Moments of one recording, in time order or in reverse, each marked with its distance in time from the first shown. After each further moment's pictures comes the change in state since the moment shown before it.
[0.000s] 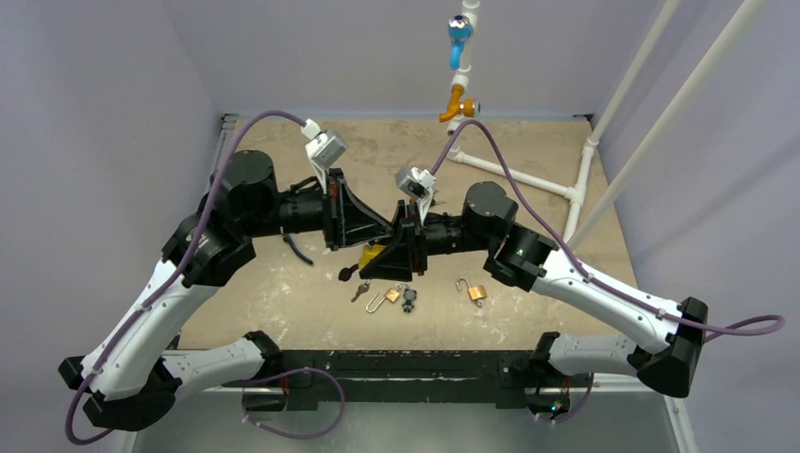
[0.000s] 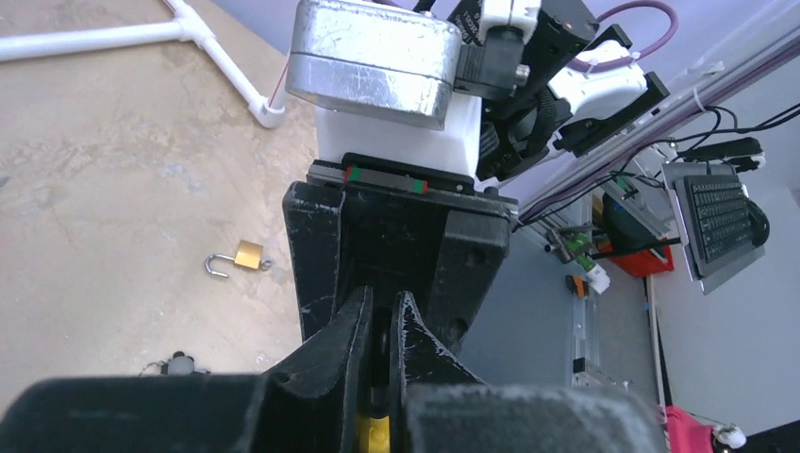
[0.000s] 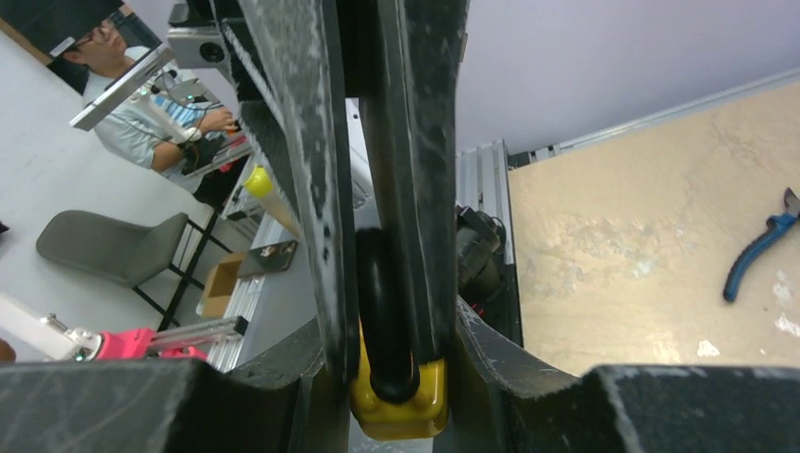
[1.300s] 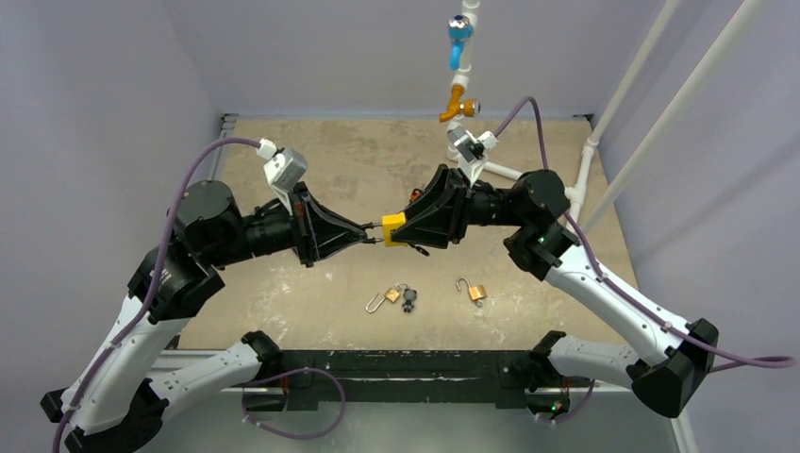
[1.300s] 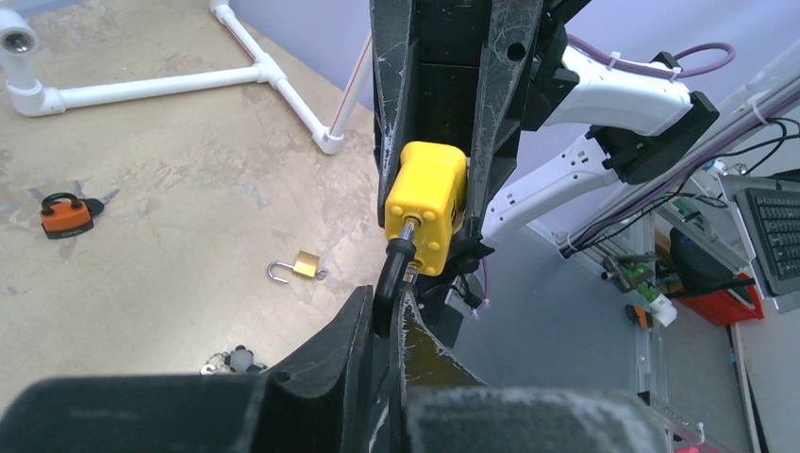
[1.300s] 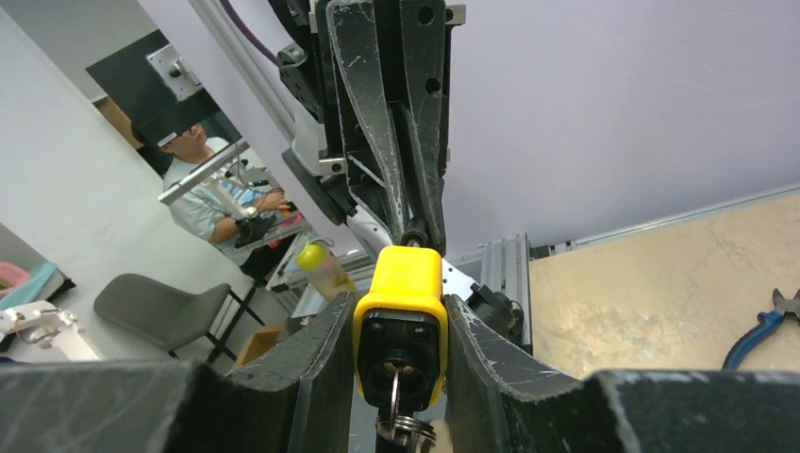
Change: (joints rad) left arm 0.008 -0.150 -0.087 -0.024 -0.101 0.081; right arm -0.249 -0.063 -0.052 0.349 -0.198 0.311
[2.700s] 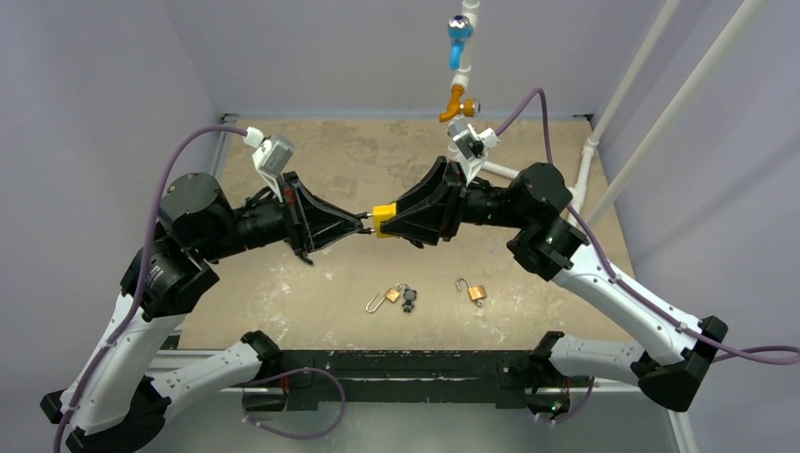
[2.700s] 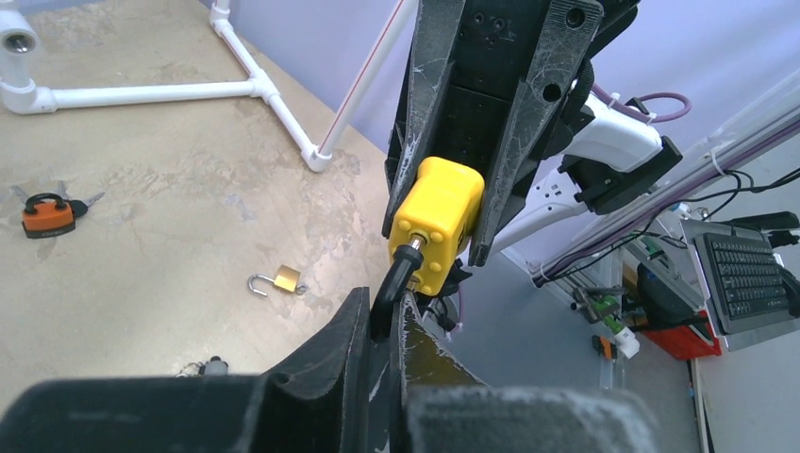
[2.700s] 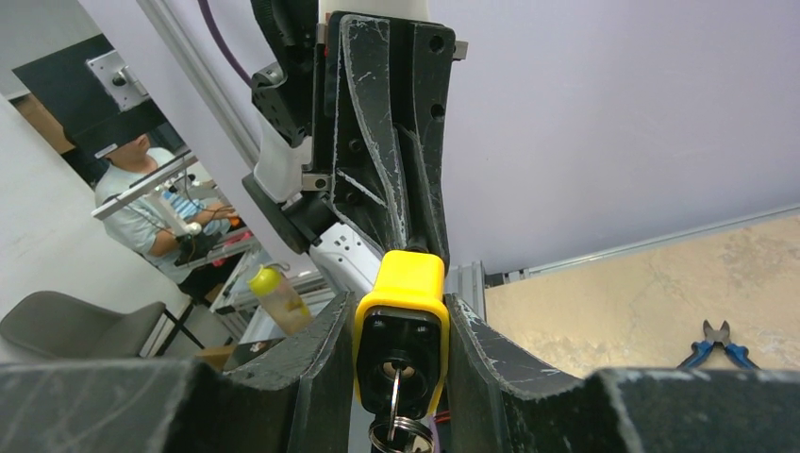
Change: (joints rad) left arm 0.021 0.021 0.044 0.025 0.008 -0.122; right arm 0.111 0.035 0.122 -0.188 0.173 -0.191
